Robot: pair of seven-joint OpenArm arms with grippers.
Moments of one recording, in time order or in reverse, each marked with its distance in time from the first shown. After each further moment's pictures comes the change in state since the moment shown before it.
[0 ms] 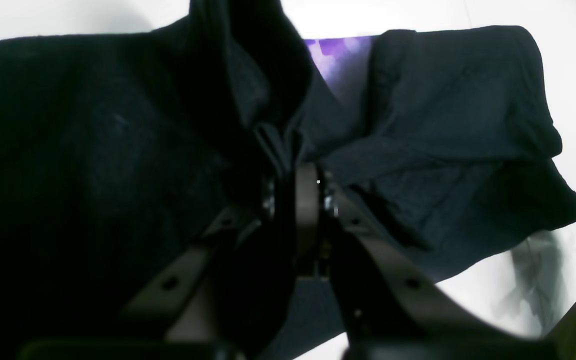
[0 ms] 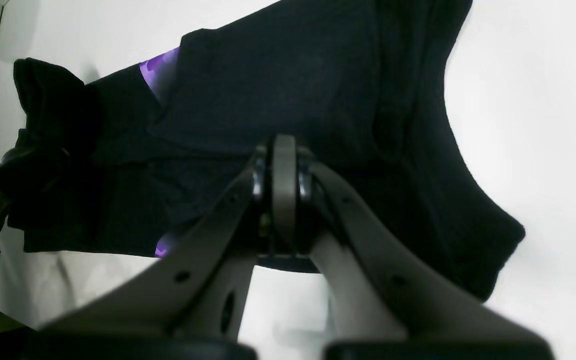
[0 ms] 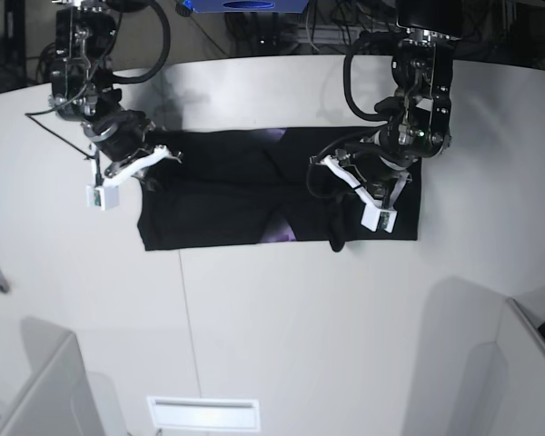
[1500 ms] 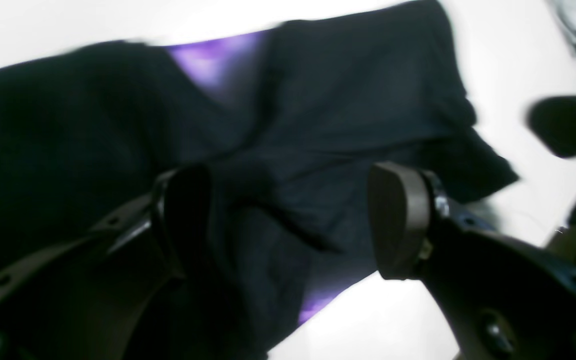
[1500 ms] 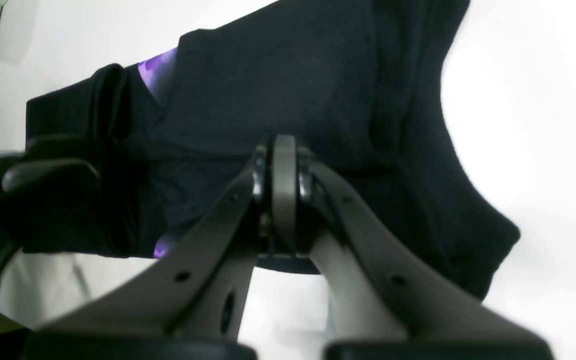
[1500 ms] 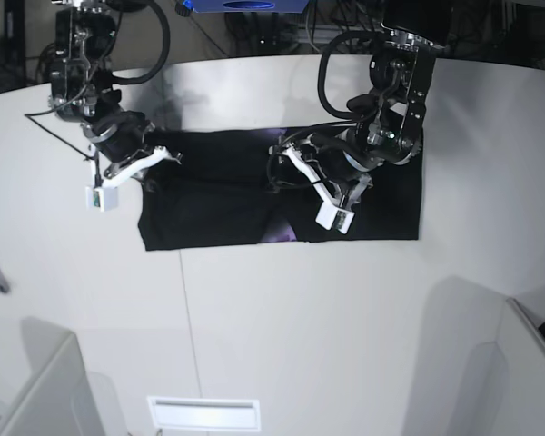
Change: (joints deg) left arm -2.1 1.2 8.6 -0.2 -1.0 -0.2 0.0; right arm 0.2 0.0 0.0 0.0 0.0 0.0 -0.1
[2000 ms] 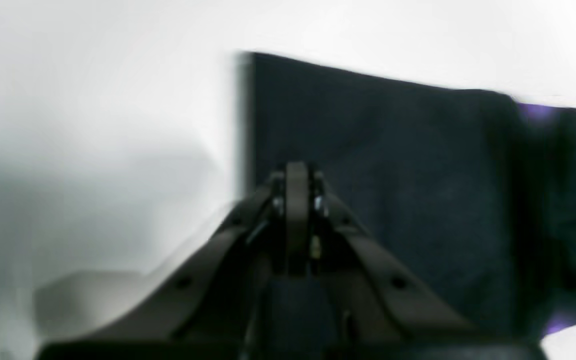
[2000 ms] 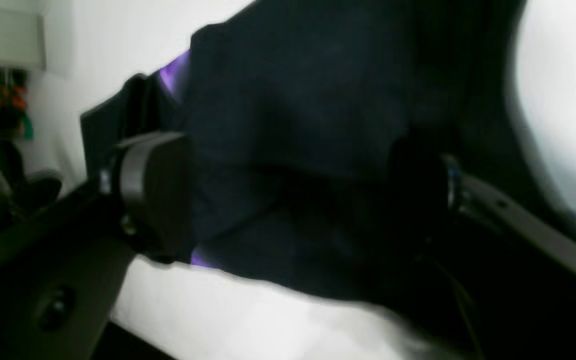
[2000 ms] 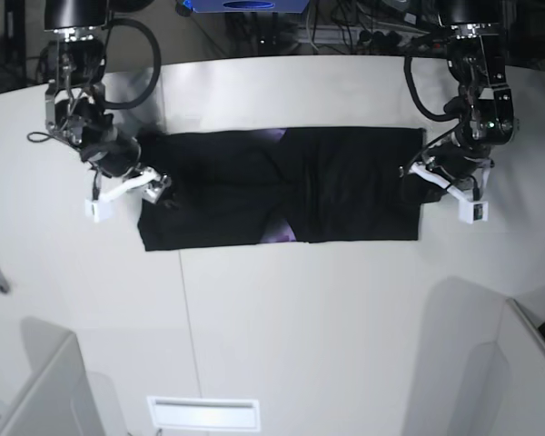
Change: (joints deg) left arm 6.8 -7.5 -28.7 0.4 0.8 0.0 0.1; right arm 7.8 4.0 0.0 -16.0 17.7 0.1 -0.5
